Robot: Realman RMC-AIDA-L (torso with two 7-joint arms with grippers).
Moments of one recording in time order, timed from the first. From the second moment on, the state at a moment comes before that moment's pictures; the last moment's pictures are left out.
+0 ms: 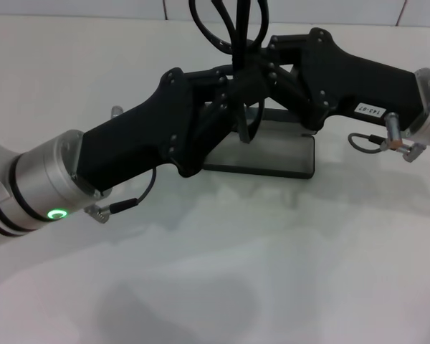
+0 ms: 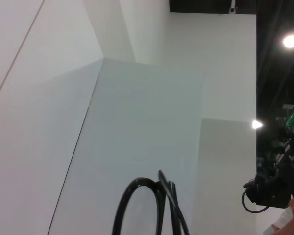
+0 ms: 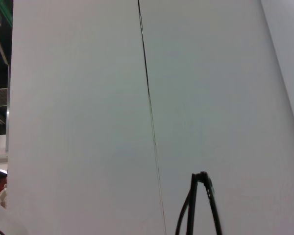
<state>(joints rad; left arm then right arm) -0.55 -2.09 1.39 0.25 0.87 1.92 -0.99 0.75 2.03 -1.41 -0.30 -0.93 -1.71 1.00</state>
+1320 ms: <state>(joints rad) -0.37 -1.94 1.39 0.31 0.99 2.01 -0.98 0.63 1.99 -1.42 -1.26 -1.78 -1.46 1.82</state>
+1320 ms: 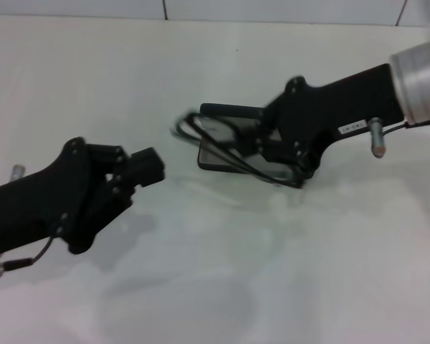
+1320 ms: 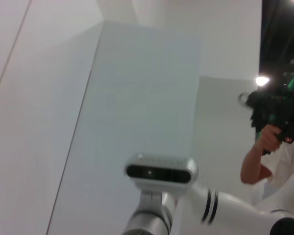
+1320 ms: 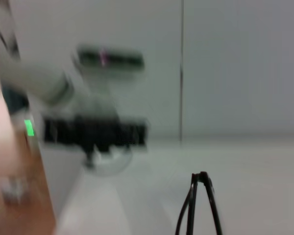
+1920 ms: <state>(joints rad) -0.32 -1.95 1.36 0.30 0.98 2.01 -0.93 0.92 2.03 -1.70 -1.26 -2.41 -1.41 2.29</state>
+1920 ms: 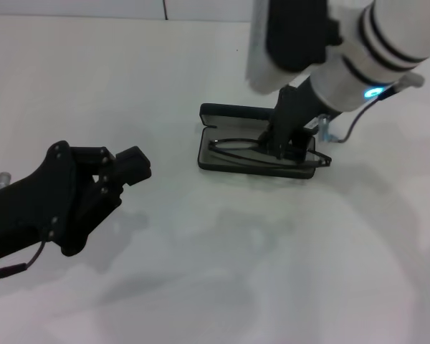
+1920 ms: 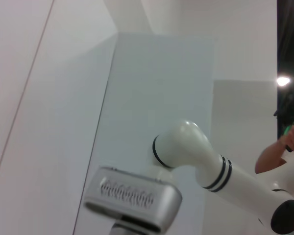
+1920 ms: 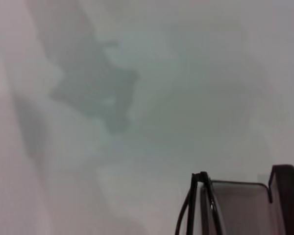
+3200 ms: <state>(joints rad) -0.29 -1.95 1.34 0.30 1.02 2.00 -0.89 0.95 2.03 -1.94 -1.11 -2.52 -1.07 2.33</state>
